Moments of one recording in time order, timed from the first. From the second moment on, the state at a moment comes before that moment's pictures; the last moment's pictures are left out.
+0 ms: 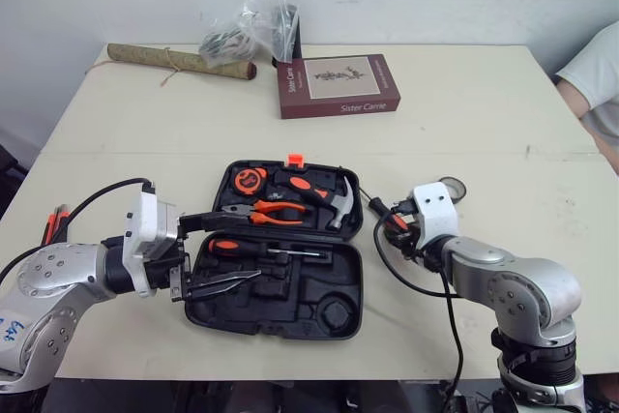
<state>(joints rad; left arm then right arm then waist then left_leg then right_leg) 0.02 0.84 0.29 -0.54 -0.78 0.48 -0.97 -0.33 -0.36 -0.06 -0.57 0.60 1.41 -0.14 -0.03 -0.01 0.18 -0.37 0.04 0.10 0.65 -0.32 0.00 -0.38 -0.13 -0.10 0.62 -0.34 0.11</state>
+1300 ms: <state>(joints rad) 0.37 0.90 0.58 -0.43 -0.67 0.33 -1.28 -0.68 -0.85 0.54 -0.55 0.44 1.03 0.91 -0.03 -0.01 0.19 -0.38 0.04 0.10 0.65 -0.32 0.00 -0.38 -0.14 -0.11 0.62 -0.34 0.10</state>
